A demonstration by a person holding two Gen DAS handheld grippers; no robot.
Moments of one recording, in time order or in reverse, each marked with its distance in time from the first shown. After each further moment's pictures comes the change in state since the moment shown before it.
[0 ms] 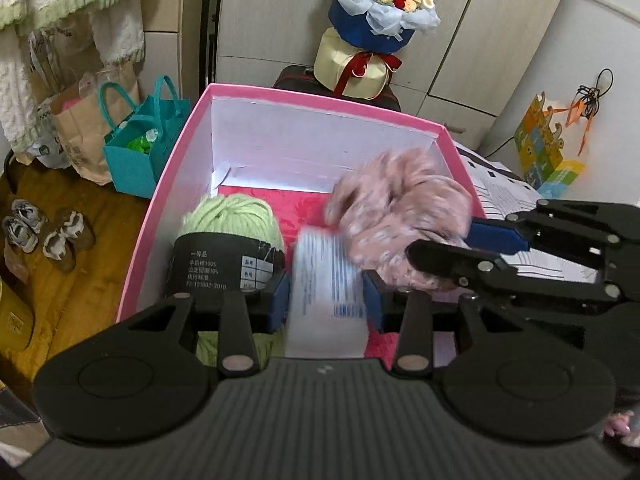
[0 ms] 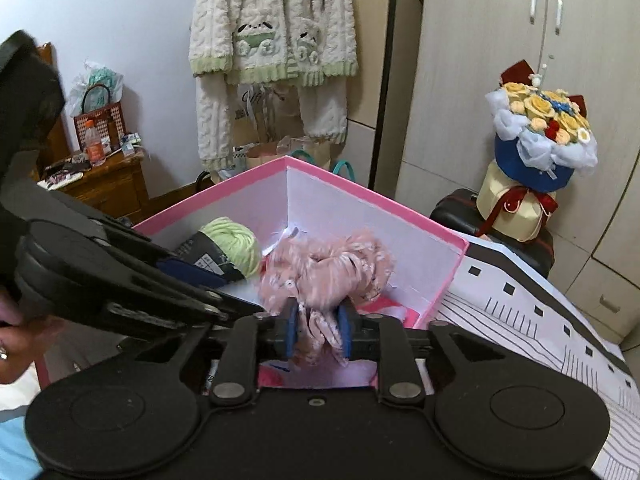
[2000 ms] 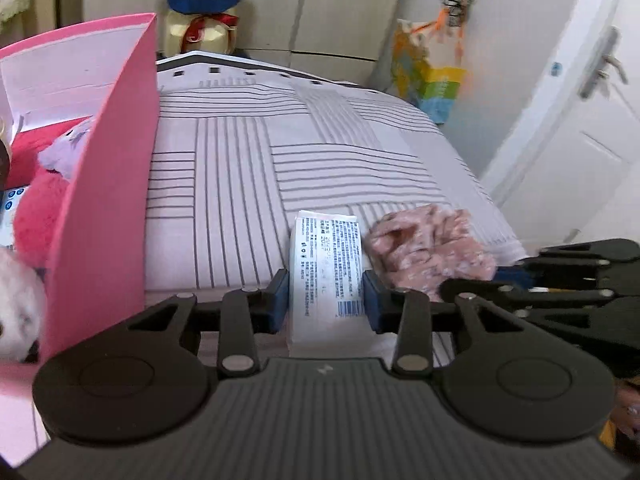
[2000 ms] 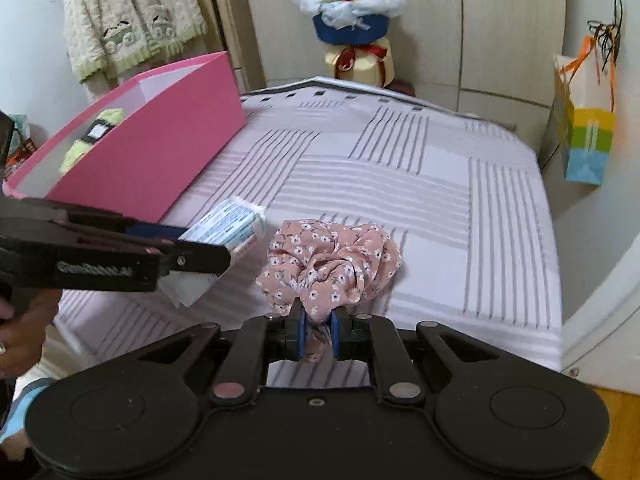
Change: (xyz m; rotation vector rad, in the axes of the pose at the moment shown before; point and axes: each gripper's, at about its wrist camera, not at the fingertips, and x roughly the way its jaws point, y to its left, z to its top) left arm 0.023 -0.172 -0.124 0.225 0.014 -0.217; right arm -0.135 -0.076 -0.210 0.381 0.122 -0.158
